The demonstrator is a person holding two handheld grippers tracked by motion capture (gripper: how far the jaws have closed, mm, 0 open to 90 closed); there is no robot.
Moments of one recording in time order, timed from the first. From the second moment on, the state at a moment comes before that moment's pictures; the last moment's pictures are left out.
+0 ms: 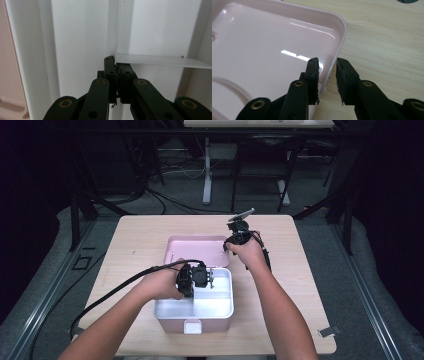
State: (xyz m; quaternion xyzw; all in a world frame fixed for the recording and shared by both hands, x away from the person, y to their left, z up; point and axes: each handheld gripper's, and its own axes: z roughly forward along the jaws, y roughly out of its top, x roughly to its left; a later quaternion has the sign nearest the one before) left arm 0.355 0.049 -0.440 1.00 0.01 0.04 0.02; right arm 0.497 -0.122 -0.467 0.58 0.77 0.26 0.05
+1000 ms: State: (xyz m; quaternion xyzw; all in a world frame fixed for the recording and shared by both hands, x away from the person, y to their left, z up) left arm 0.354 0.048 -0.441 1.00 0.01 0.04 0.02; right arm 0.499 -0.116 -0.458 0.60 0.76 0.25 0.06
